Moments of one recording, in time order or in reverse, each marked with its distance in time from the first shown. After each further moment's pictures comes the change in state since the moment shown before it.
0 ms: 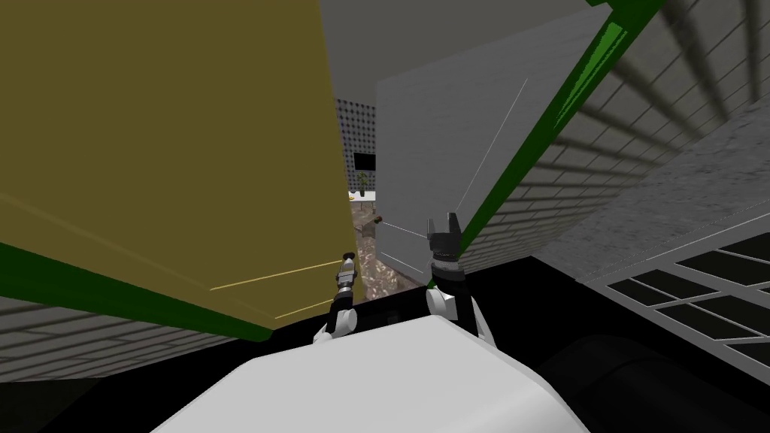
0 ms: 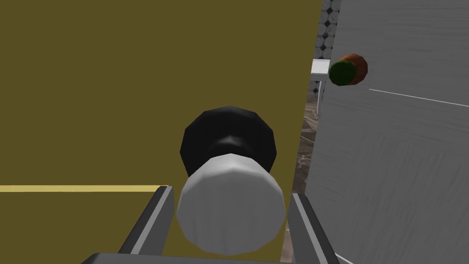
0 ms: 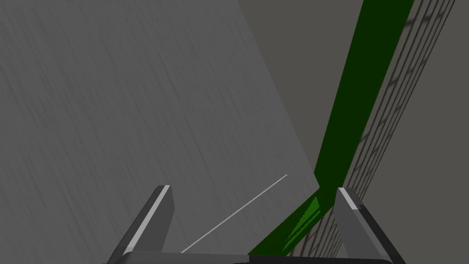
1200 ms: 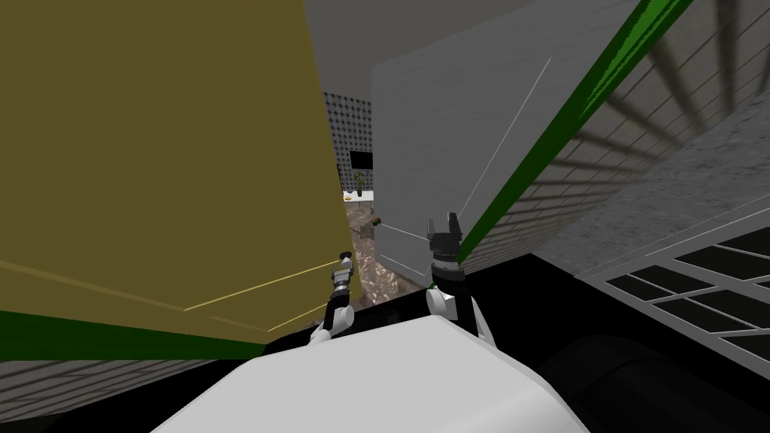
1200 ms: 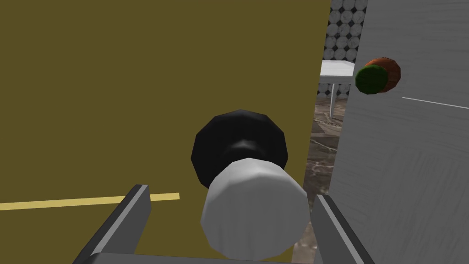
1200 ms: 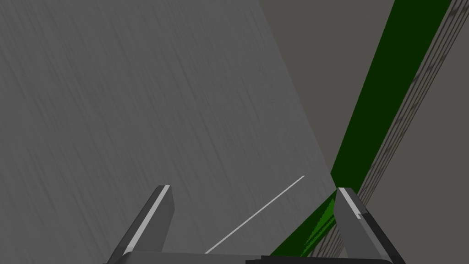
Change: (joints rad) arm -0.015 0.005 0.077 0.016 -0.024 -0.007 0.005
